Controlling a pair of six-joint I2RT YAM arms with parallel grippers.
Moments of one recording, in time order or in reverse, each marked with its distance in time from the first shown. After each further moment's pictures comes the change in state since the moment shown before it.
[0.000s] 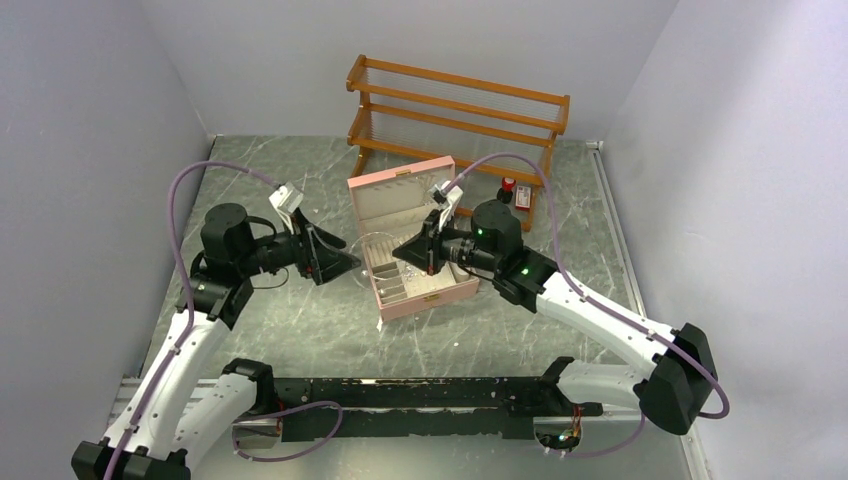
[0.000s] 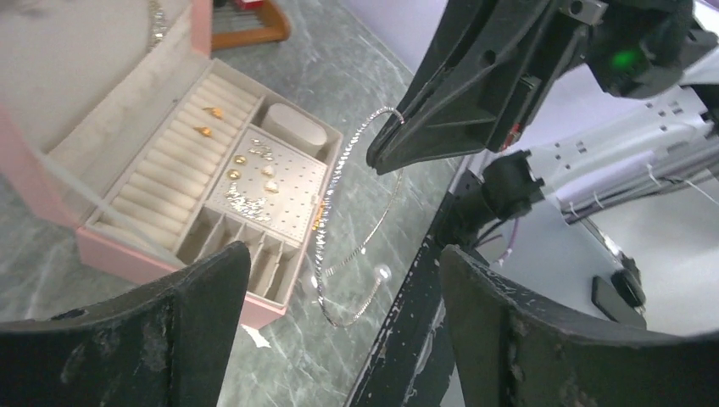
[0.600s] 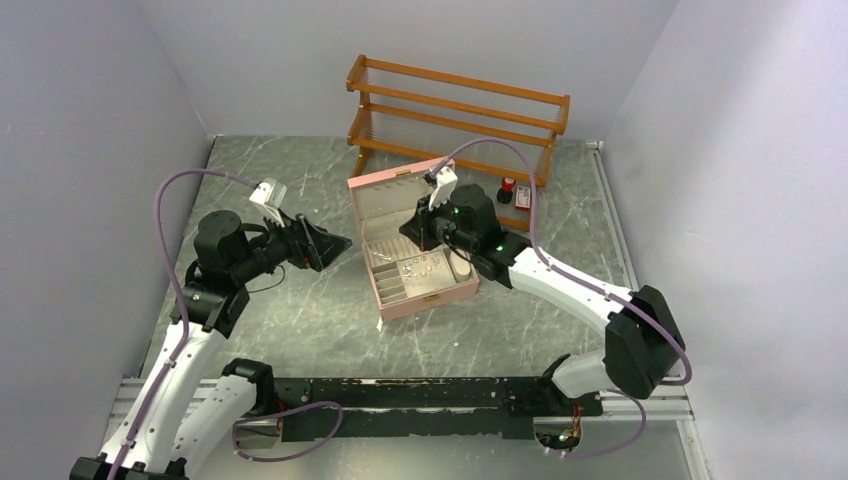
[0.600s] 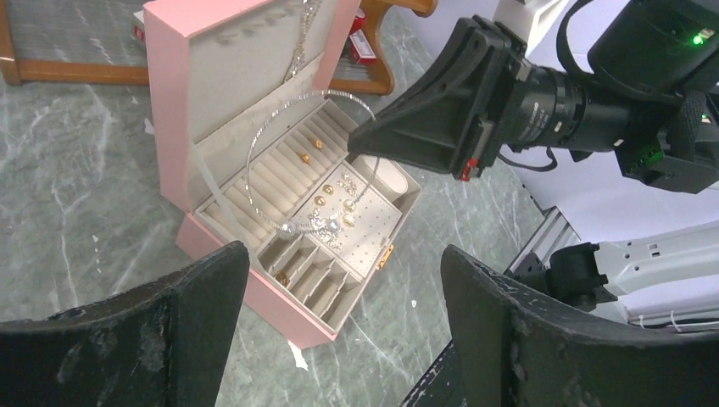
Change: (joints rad) left arm 0.000 -0.062 -0.002 -0.027 -0.331 -0.074; right arm -0.063 0.219 0.077 -0.006 0.249 -0.038
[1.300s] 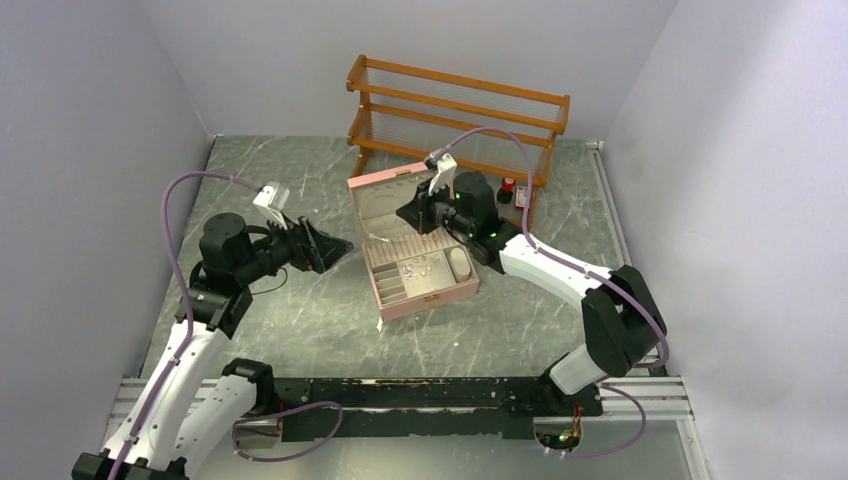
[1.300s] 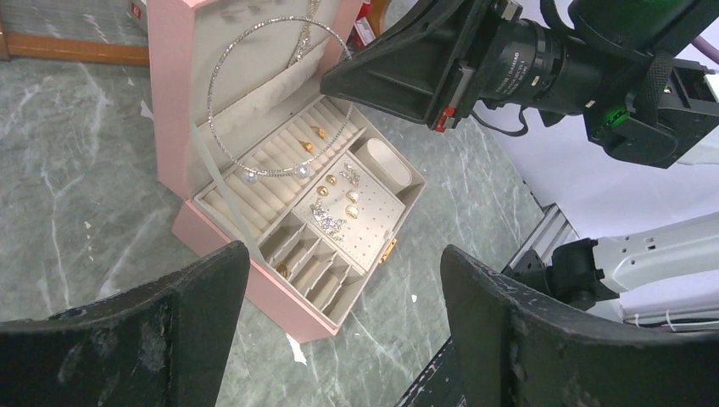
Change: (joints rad) left arm 0.000 0.003 -0.045 0.019 -0.003 -0.018; right arm -0.091 0.143 0.050 0.166 -0.103 -0.031
